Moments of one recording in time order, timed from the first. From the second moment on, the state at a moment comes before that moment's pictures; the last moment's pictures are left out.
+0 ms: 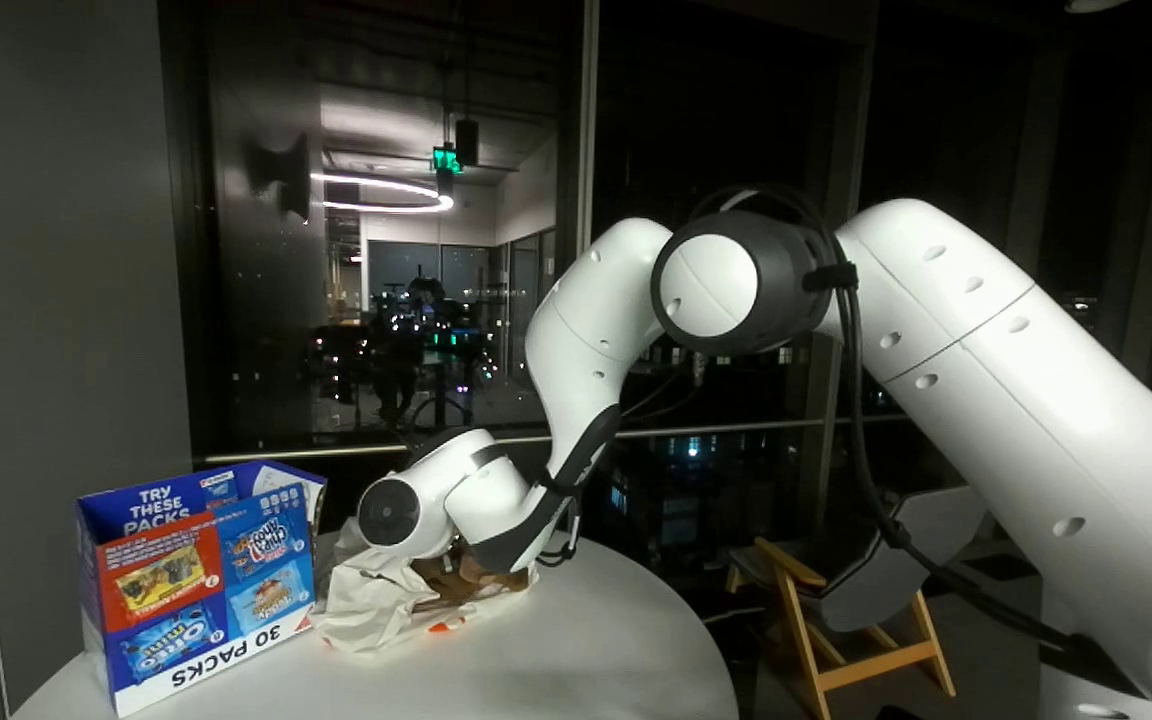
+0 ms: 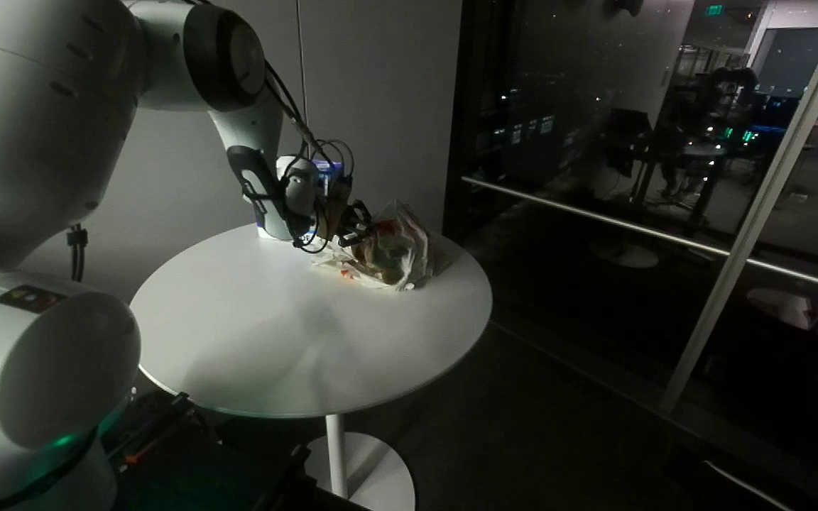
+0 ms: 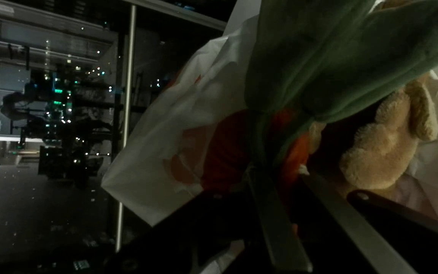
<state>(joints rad) 0.28 0.76 -0.01 -1.64 -1.62 2.32 0.46</state>
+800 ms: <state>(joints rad) 0.24 0.82 0.05 -1.58 -1.73 2.31 0.49</state>
